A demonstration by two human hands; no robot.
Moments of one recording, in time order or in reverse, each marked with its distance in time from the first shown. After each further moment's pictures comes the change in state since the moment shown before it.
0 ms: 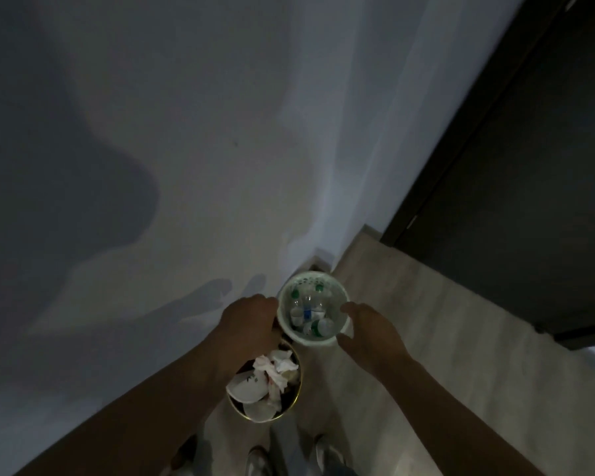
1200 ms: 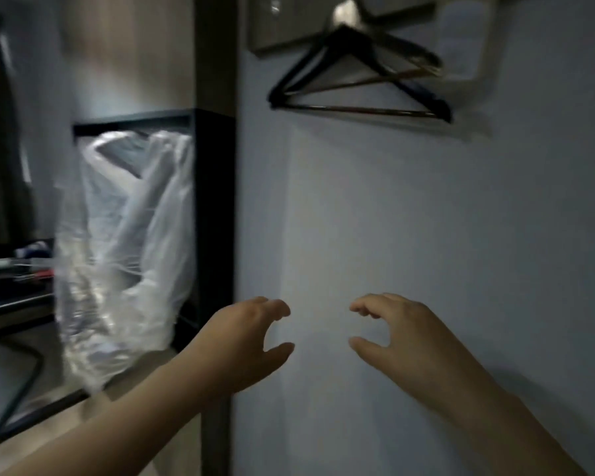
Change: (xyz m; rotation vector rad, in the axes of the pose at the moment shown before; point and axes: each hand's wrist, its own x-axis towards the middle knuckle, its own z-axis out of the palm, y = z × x) left_hand -0.605 0.206 -0.103 0.122 1.039 -1.391; right_hand -0.387 -0.332 -0.203 0.019 -0.039 -1.923
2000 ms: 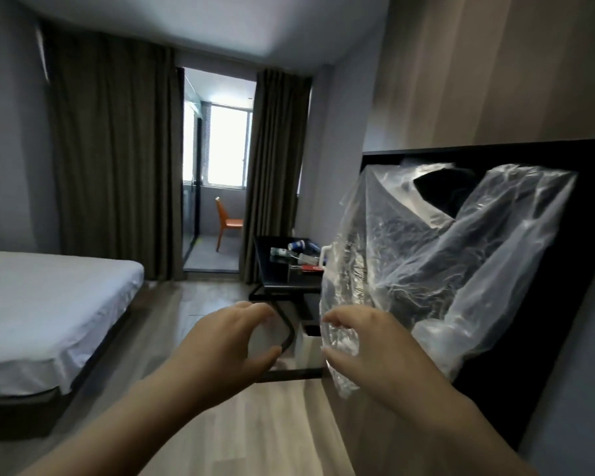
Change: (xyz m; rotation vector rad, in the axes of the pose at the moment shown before) left_hand -0.316 -0.331 -0.222 0.270 0.142 -0.699; right_hand 0.121 -0.481 0.220 0.353 -0.247 -0.658
